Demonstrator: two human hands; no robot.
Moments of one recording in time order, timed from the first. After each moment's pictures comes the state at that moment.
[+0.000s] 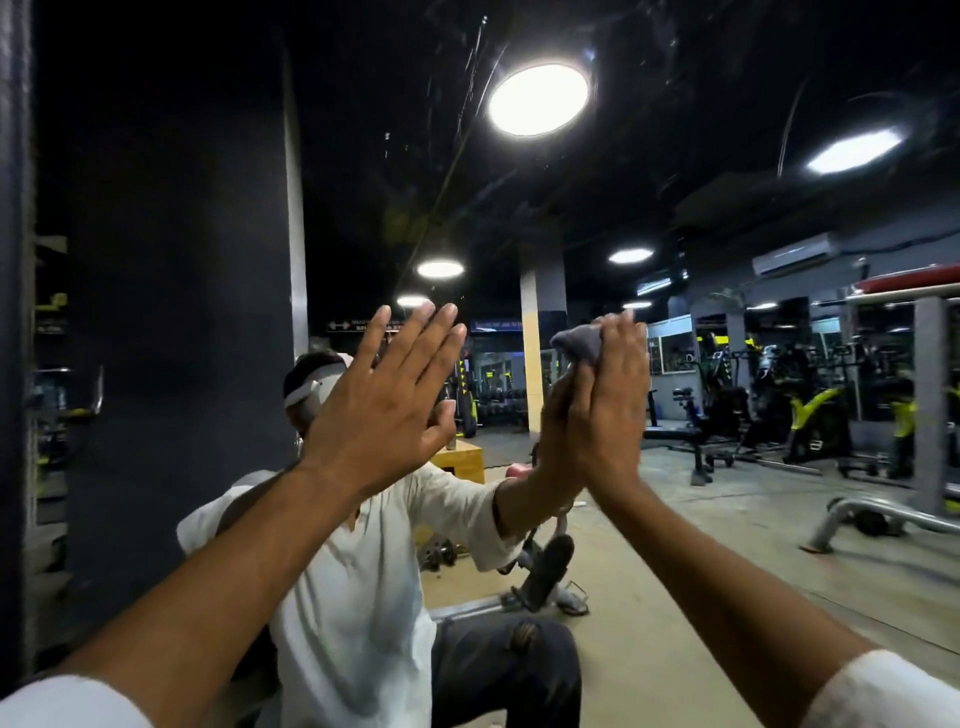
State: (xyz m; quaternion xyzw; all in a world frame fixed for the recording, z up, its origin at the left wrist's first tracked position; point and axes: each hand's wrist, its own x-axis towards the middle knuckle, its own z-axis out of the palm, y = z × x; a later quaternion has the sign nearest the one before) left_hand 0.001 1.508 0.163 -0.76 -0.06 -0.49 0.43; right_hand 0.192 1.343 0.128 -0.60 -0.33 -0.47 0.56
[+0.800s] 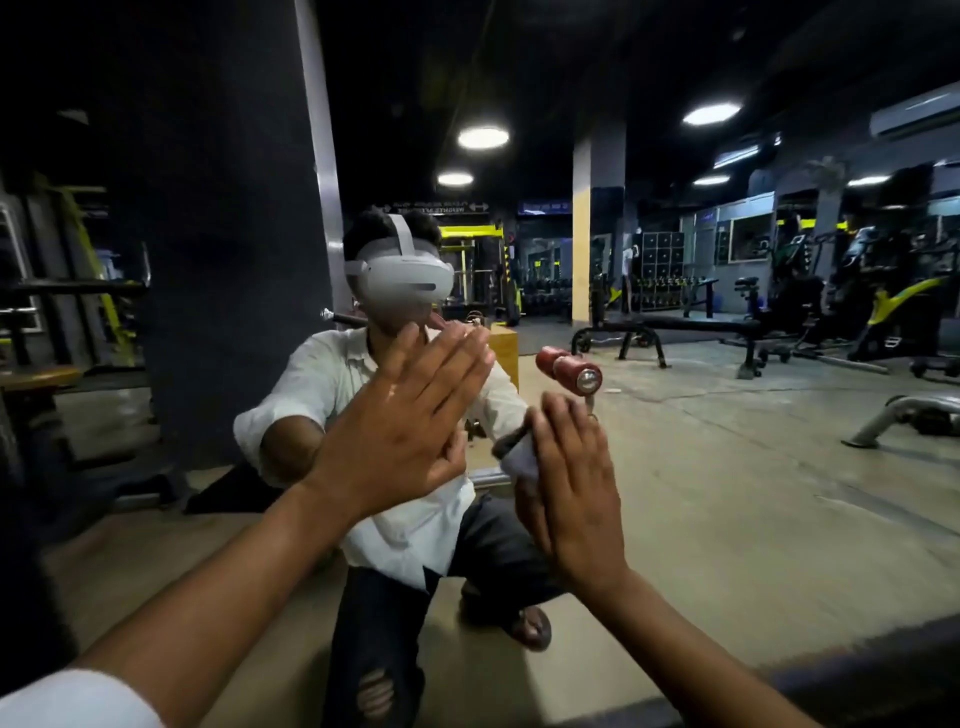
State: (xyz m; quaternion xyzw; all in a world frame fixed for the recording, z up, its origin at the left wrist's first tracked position) left_hand 0.026 1.478 0.008 -0.79 -0.02 -0.42 0.45; right_hand 0.198 1.329 -0.106 -0.61 -0.51 -0.48 0.37
